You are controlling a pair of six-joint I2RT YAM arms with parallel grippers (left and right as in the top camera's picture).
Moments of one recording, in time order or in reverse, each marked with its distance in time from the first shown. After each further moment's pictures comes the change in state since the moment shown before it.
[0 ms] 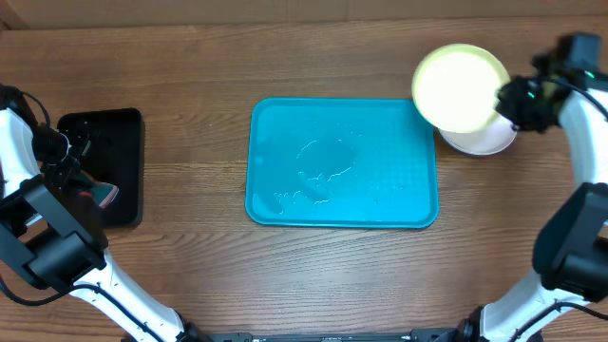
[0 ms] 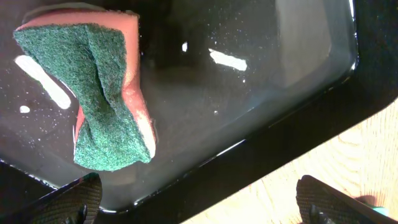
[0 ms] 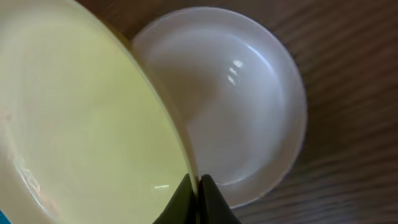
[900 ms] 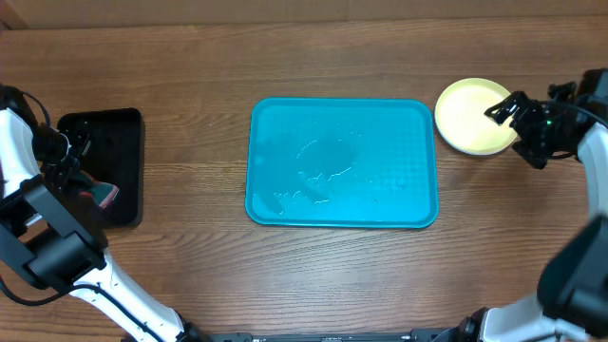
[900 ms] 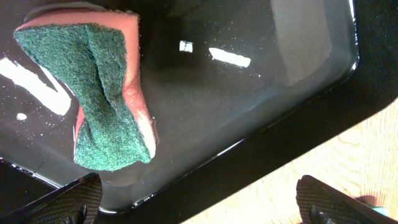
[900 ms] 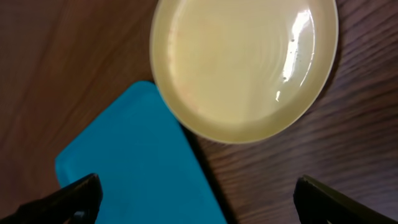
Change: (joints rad) left arm 0.000 0.000 0.000 0.000 0.000 0.000; right arm -0.064 -0.225 -0.178 -0.043 -0.235 0.046
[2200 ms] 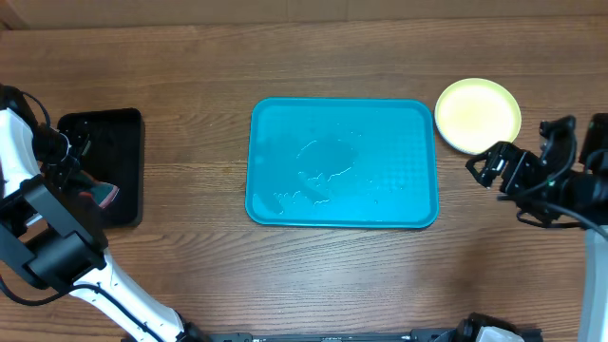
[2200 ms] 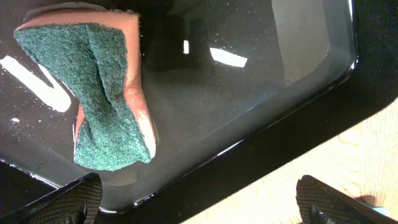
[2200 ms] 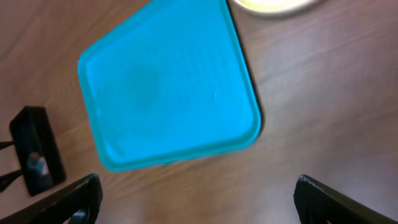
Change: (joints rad) left arm 0.000 0.000 0.000 0.000 0.000 0.000; right arm 0.116 -0.514 -0.068 -0.432 0.032 -0.124
